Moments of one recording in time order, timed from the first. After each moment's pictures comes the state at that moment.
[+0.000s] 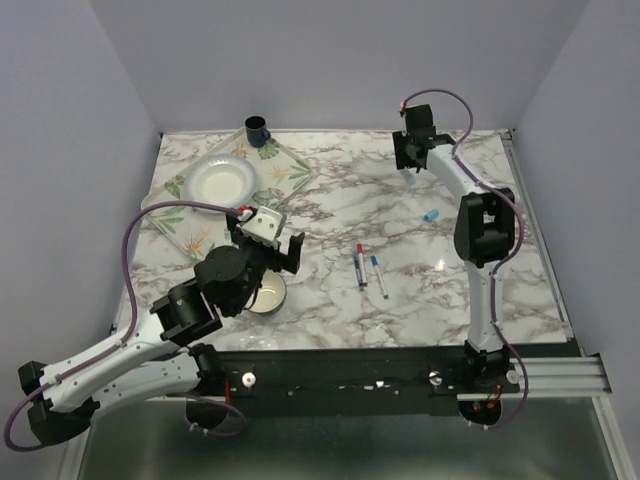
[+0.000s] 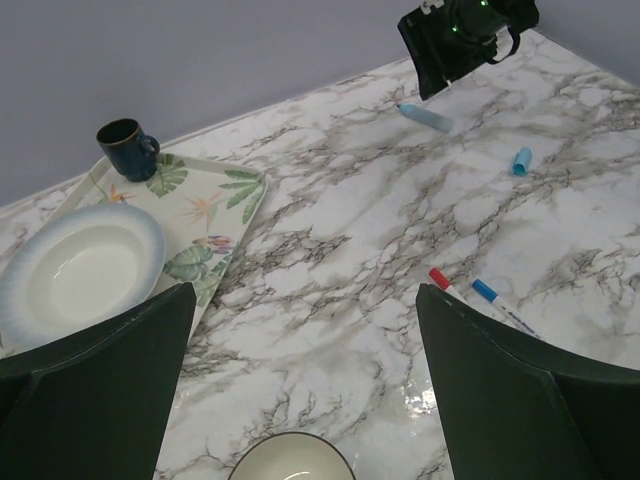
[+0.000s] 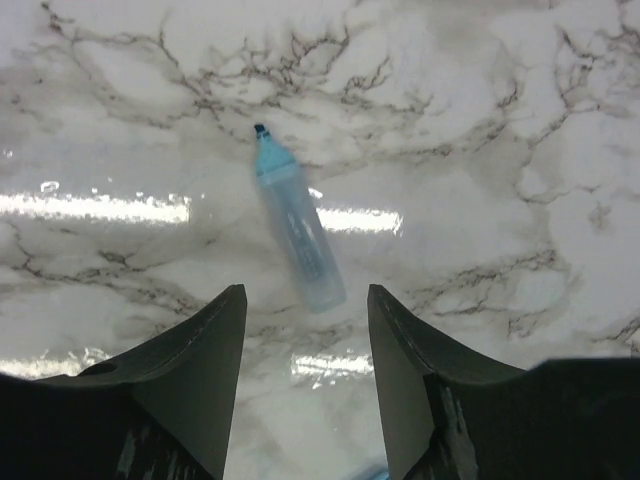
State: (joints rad) left arm -1.03 0.71 0.81 -0.16 -0.60 0.03; right arm 0.24 2.27 1.95 -0.48 0.22 -0.02
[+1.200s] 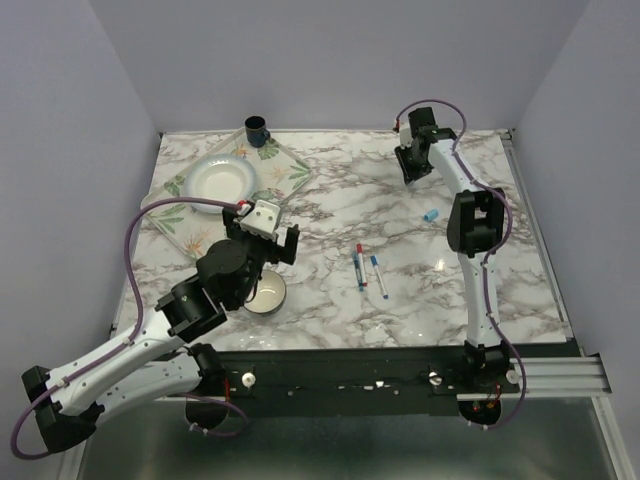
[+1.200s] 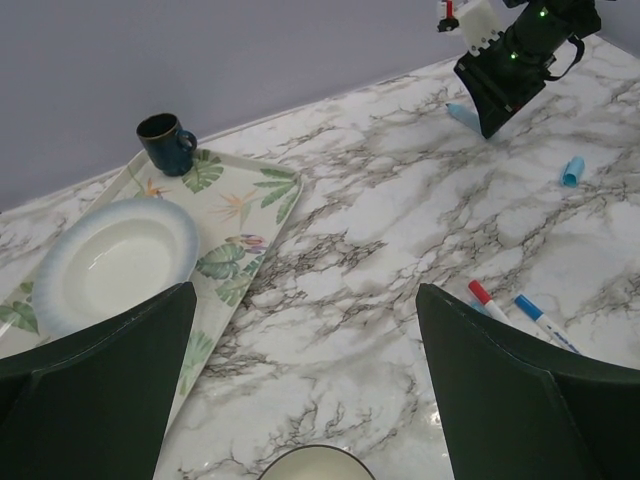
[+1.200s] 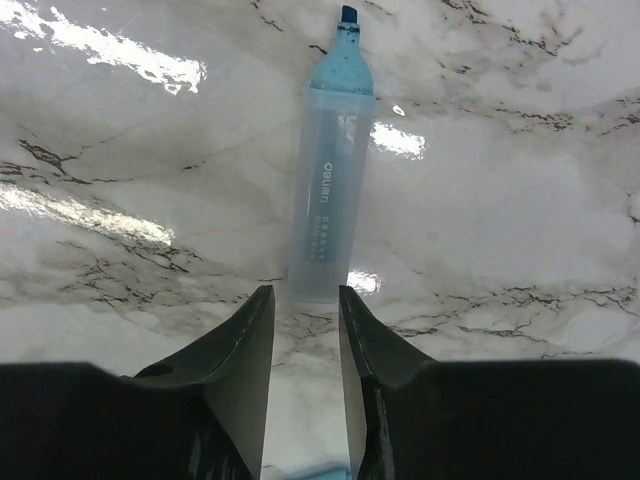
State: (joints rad) left arm -0.95 0.74 0.78 -0.10 -0.59 0.06; right arm 0.17 2.52 2.32 -0.86 0.01 -0.24
